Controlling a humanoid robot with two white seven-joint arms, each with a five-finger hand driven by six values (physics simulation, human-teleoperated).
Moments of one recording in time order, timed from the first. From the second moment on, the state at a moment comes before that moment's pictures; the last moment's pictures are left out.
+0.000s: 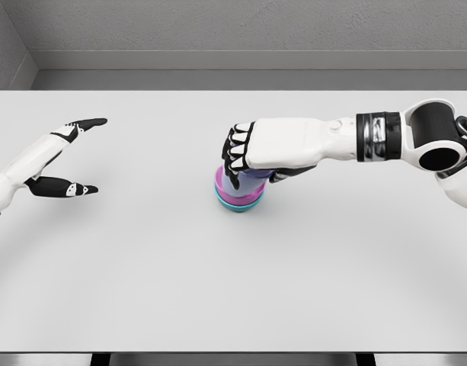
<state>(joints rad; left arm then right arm) -0.15 0.58 -0.01 -1.44 -0.09 -0.61 -0.46 -0.87 -0.66 0.82 -1.66 0.25 -0.61 0.61</state>
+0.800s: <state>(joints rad) -0.15 0.57 -0.01 -1.44 -0.09 -0.61 -0.47 -0.88 -0.65 0.83 -1.61 0.26 -0.61 0.61</state>
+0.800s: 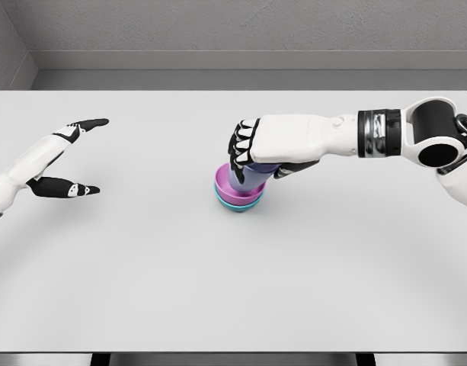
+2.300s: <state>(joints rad) -0.15 0.57 -0.01 -1.44 -0.09 -0.61 -0.47 -0.87 -0.66 0.66 -1.58 0.24 -0.61 0.61</state>
